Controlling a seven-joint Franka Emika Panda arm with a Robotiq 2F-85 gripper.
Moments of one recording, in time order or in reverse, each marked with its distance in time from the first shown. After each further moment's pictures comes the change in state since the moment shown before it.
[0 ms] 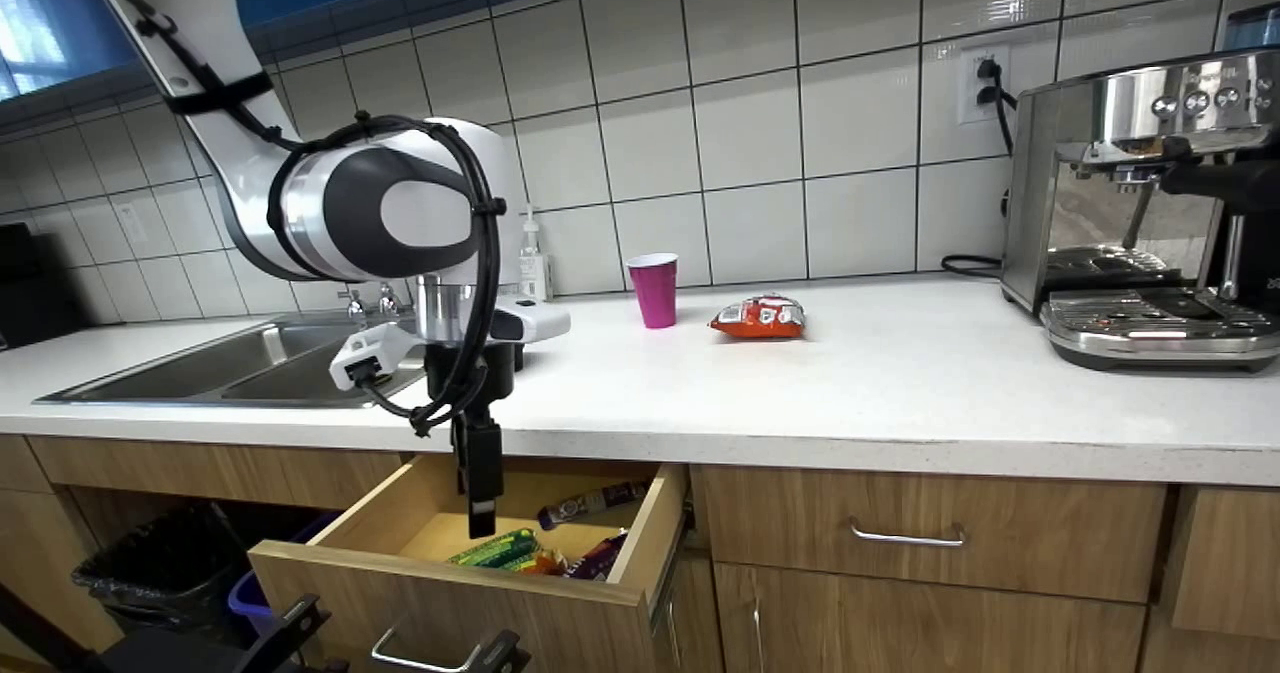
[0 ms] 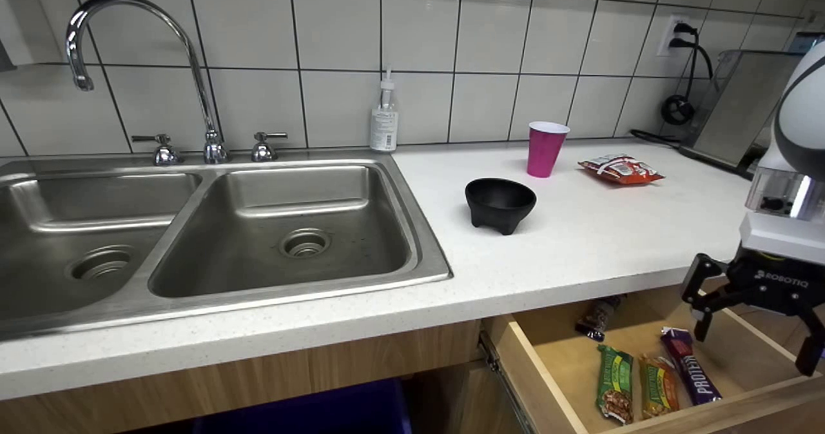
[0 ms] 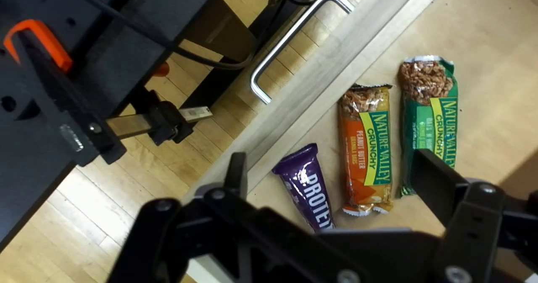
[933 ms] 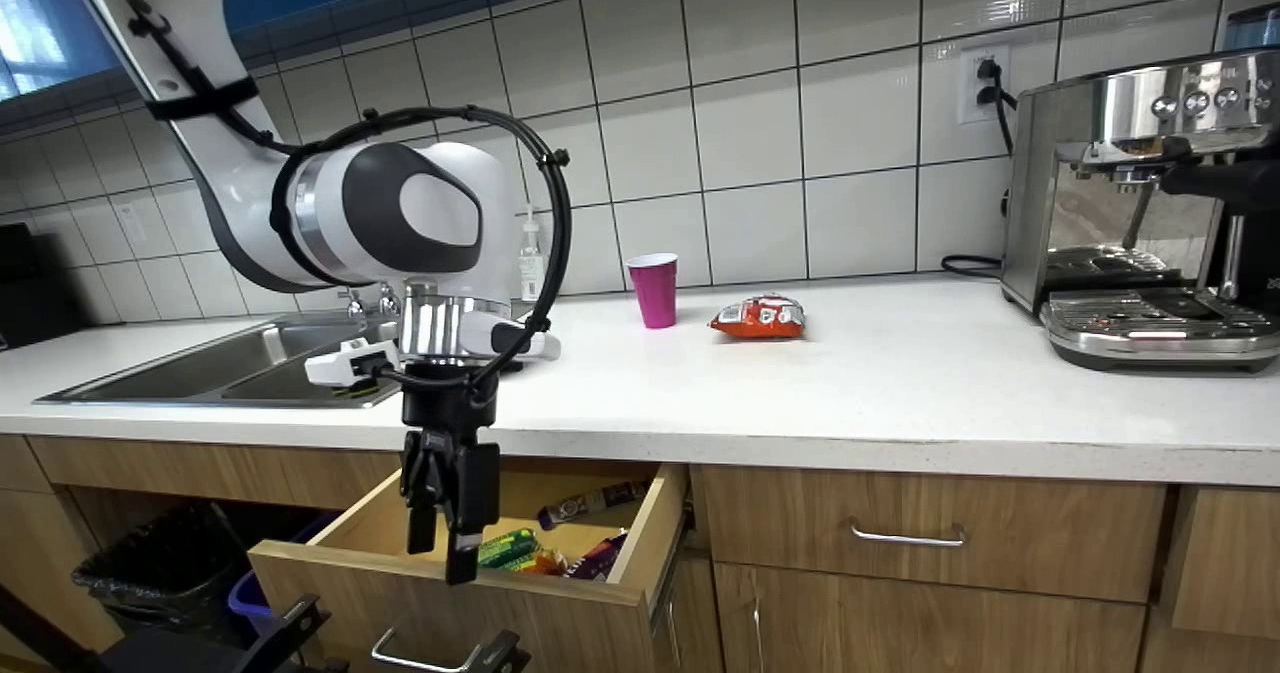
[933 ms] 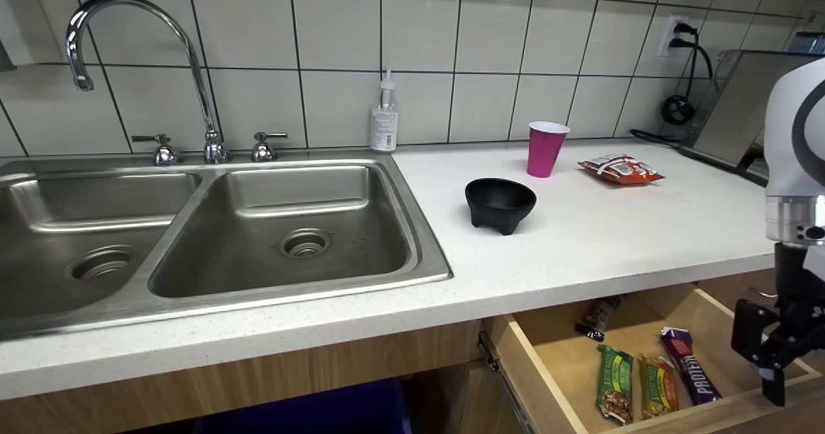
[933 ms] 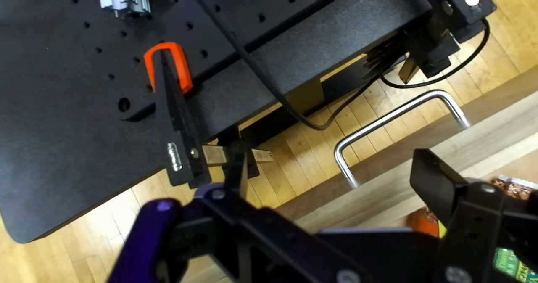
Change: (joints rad) arm -0.015 0.001 -0.007 -0.001 -0.190 -0.229 -0.127
